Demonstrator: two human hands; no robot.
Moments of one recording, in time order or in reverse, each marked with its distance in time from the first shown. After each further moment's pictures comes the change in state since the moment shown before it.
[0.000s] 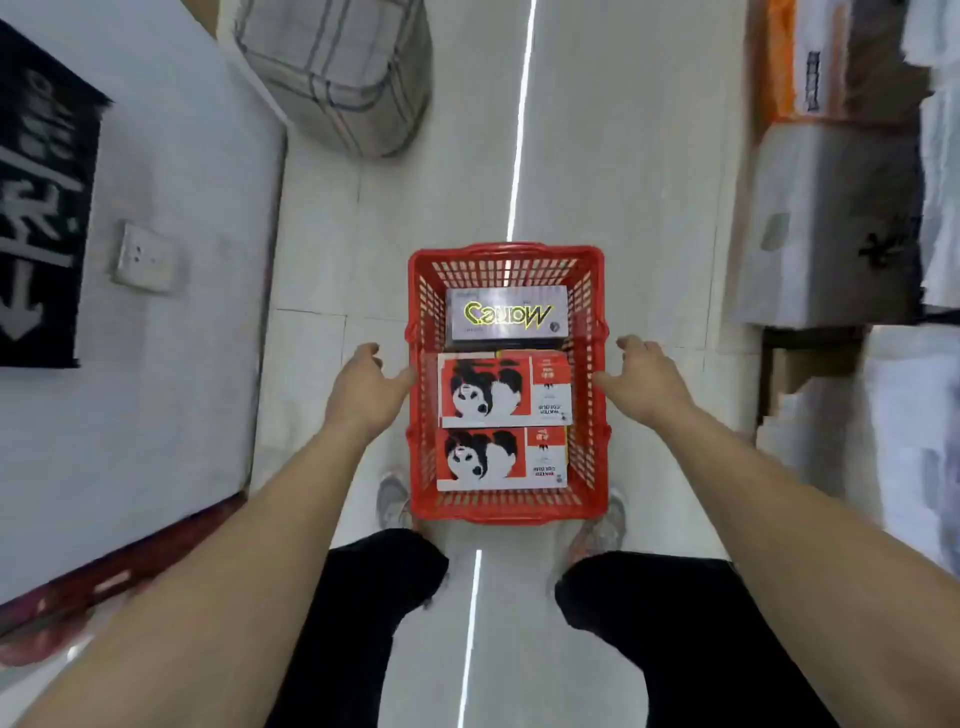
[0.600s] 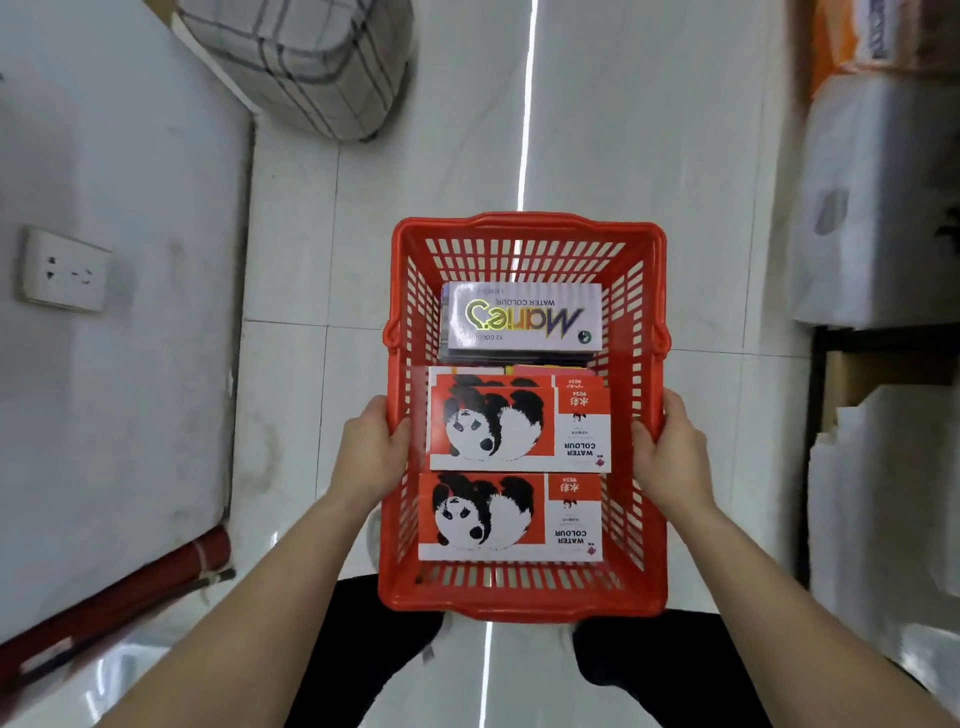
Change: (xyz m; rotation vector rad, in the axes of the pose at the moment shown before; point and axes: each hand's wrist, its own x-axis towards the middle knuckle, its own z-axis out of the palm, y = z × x) left_hand 0.026 -0.028 0.063 0.029 0.012 0.108; right_hand 0.018 0.072 0.078 0.380 0.259 -0.033
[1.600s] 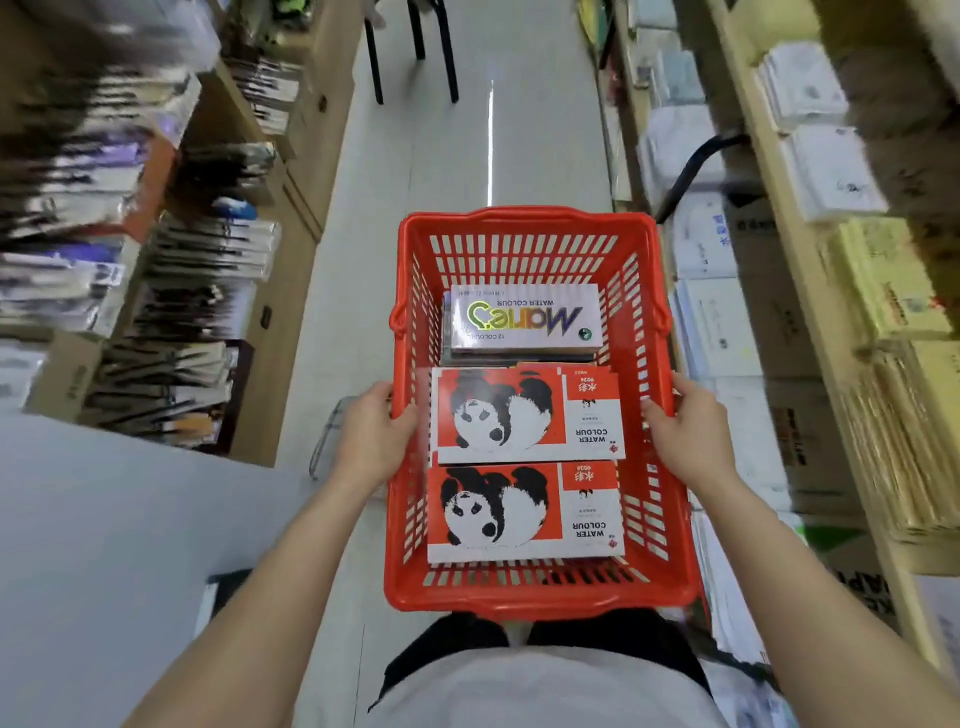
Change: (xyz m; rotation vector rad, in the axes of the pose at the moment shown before) left_hand -0.015 0.603 -0.547 -0.237 0.199 0.399; right_hand 0.099 -0.629 -0.532 0.095 0.251 -0.231
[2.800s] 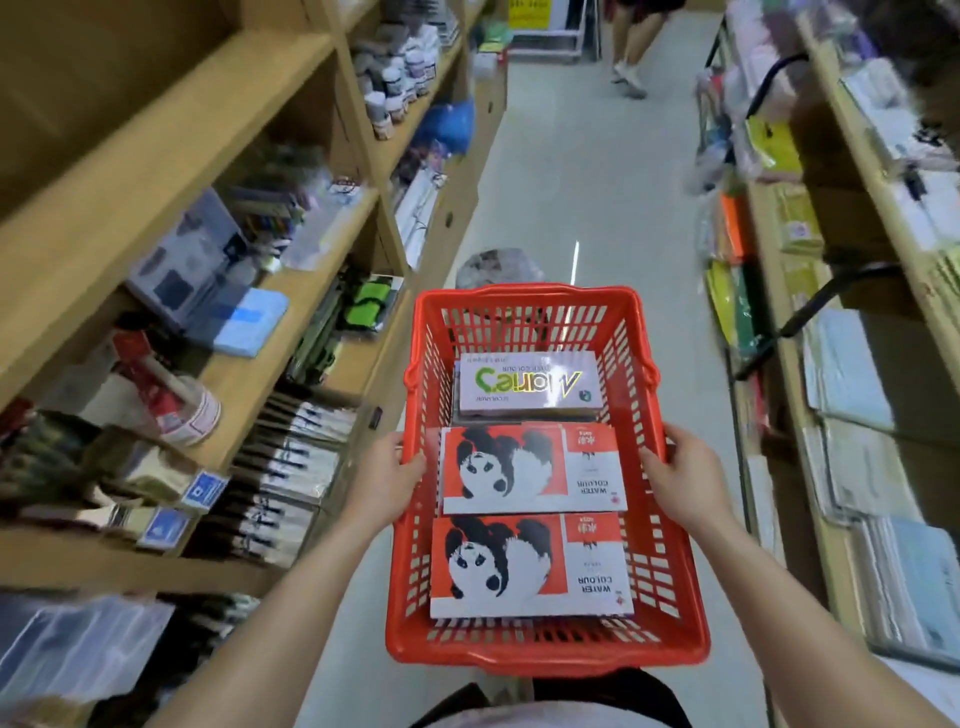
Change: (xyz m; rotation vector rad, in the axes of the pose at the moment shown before) left_hand 1.168 0.297 -0.178 -0.057 0.118 -0.105; right_hand 1.112 -0.594 0.229 -0.046 -0.141 -0.171
